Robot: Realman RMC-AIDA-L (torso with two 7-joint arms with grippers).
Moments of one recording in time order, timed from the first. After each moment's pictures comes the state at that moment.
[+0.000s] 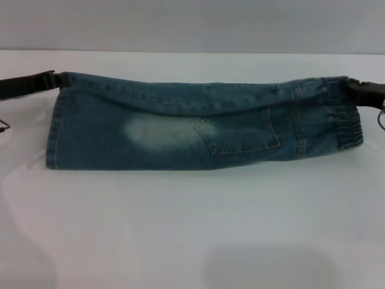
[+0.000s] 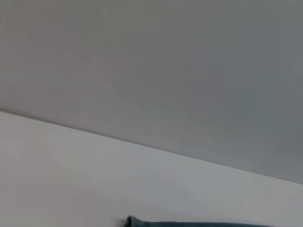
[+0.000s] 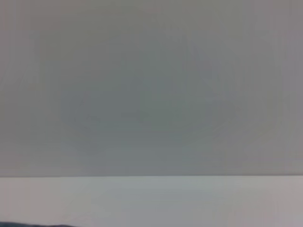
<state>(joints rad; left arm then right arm) -0.68 -2.02 0.45 0.65 2.29 1.05 -2.09 0.61 2.05 -0.52 -0.47 -1.90 -0.85 1.48</state>
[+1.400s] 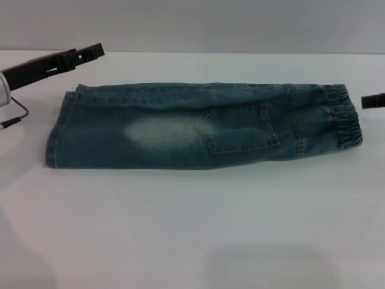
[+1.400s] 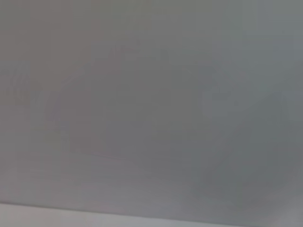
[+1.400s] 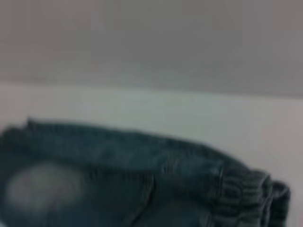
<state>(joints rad) -0.65 -2.05 0.45 0.63 2.00 1.17 -1.82 0.66 1.87 -0.58 -0.83 -2.40 -1.49 2.15</state>
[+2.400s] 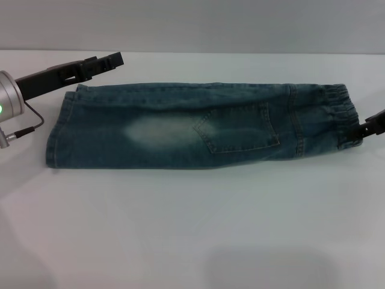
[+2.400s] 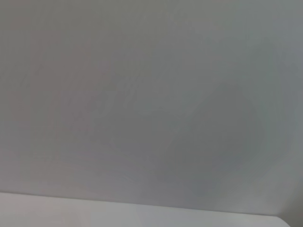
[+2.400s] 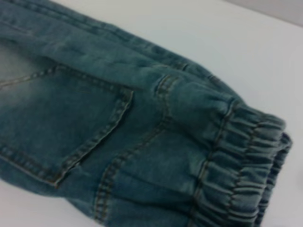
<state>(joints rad) -0.63 -2.06 0.50 0.60 1.94 1.23 -1.79 0.79 1.96 -0.74 -0.82 -2.75 -1.37 2.20</state>
